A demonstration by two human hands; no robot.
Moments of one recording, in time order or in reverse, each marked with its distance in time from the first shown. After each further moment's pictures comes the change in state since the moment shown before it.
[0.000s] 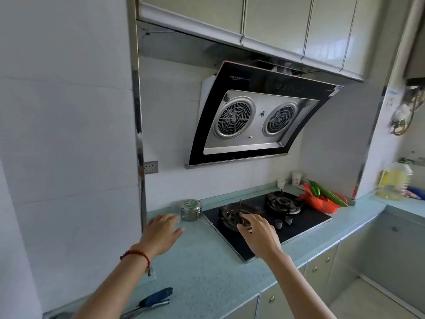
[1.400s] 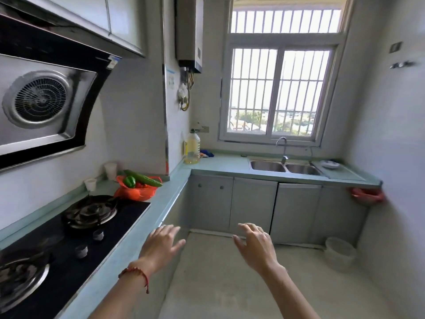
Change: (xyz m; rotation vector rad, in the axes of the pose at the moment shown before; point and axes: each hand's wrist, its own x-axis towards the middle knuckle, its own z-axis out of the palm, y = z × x) left_hand 0.153 0.500 0.187 -0.161 -0.181 0.864; right_hand -0.126 0.390 -0.180 -0.352 0.321 0.756
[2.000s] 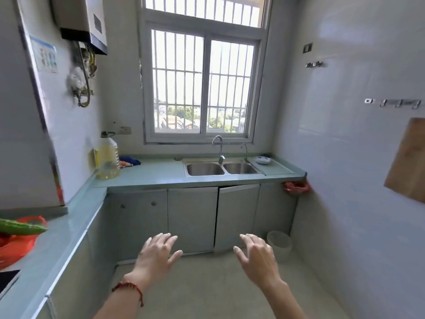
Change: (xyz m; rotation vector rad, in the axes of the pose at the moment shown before) left_hand 0.300 0.134 0.110 -0.061 -0.059 0.317; right_hand 0.164 0.205 0.006 -0.156 0.066 0.378
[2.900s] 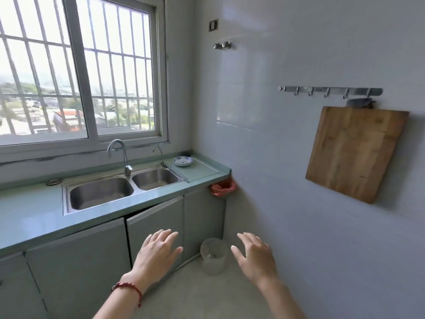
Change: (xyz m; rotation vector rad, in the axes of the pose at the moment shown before) left_hand 0.385 0.210 0.113 -0.183 -0.015 0.480; right_hand 0.248 0.256 -0.016 -0.098 0.147 0.387
